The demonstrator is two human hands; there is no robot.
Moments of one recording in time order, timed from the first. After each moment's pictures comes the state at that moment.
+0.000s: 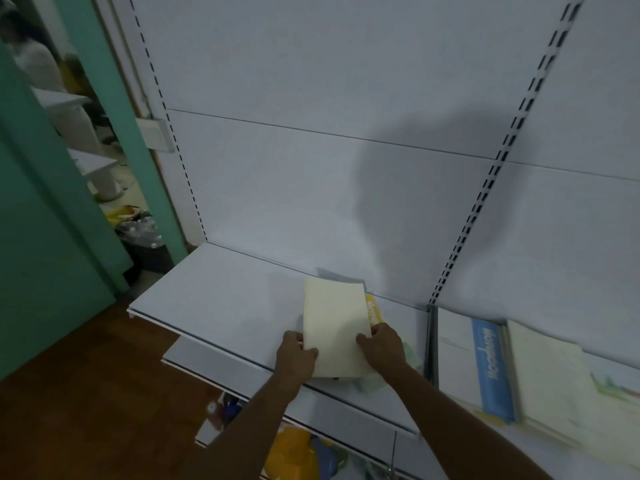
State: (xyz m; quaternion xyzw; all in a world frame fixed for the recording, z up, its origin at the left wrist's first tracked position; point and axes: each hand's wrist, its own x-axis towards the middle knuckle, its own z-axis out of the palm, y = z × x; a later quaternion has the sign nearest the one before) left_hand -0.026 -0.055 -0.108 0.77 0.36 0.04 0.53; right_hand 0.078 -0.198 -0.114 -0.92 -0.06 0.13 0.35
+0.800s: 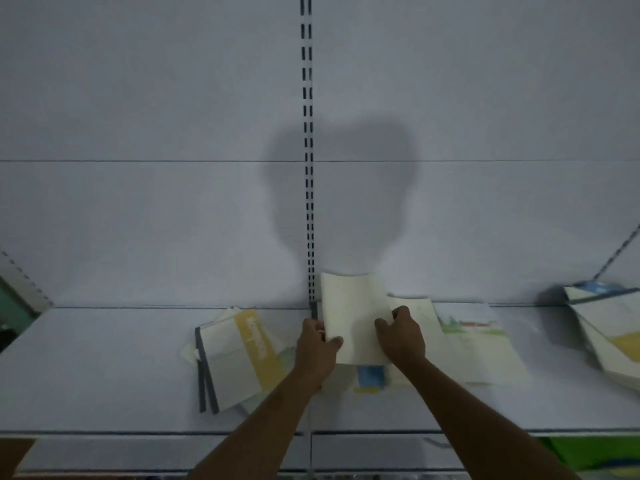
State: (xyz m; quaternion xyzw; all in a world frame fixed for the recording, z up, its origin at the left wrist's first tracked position) left_hand 0.072 -0.277 -0.074 0.81 0.15 0.00 0.57; right_hand 0.118 -0.439 -0.078 -0.91 0.14 -0.02 0.39
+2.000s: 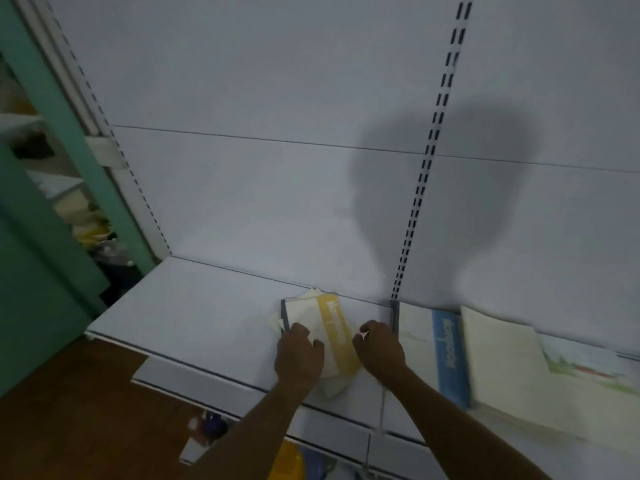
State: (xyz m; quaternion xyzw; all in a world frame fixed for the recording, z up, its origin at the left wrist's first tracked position) left_hand 0.017 -0.138 -0.090 0.89 0.32 0.09 0.32; right_hand 0.094 -0.274 -0.105 -0.94 -0.10 0.07 0.31
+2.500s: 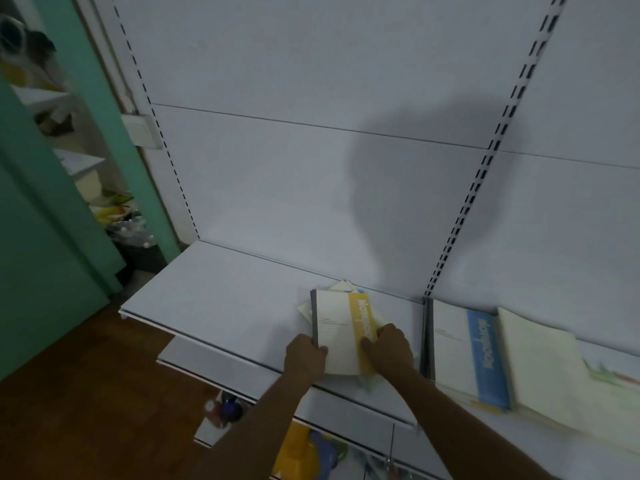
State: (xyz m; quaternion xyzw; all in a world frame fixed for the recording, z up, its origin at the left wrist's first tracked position) left_hand -0.011 -0.073 -0.113 0.85 0.33 -0.02 0.41; right_hand 0.071 -0.218 -0.116 -0.95 -0.04 0.13 0.27
